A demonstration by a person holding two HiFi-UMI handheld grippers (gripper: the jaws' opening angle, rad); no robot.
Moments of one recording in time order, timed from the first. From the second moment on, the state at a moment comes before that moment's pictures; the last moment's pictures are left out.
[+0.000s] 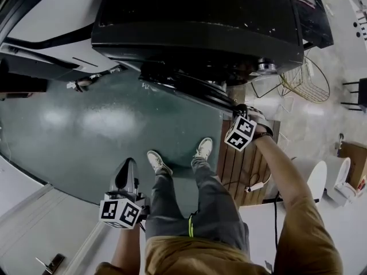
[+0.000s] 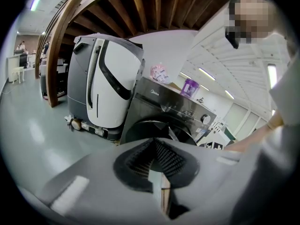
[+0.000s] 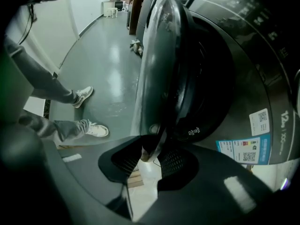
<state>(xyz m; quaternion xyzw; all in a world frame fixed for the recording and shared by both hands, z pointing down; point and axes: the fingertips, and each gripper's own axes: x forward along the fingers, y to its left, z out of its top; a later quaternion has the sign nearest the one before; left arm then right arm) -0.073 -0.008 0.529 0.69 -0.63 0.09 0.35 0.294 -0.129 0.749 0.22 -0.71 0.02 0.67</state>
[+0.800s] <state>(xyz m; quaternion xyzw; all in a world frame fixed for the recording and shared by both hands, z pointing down) -0.171 0.026 0.510 0.75 -0.57 0.08 0.33 0.195 0.031 0.749 0.27 -0.70 0.13 0.64</state>
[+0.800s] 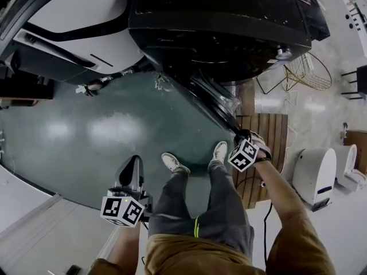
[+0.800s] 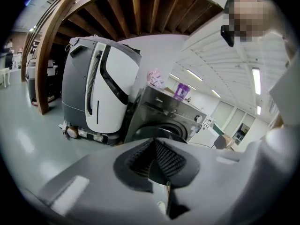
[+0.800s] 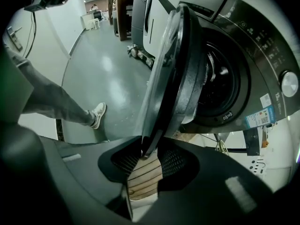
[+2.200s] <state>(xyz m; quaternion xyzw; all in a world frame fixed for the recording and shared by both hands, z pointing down) -0.214 0.169 0.508 0.60 -0.73 -0.01 0.33 -0.018 0.158 0.728 0.02 -0.82 0.02 0.58</state>
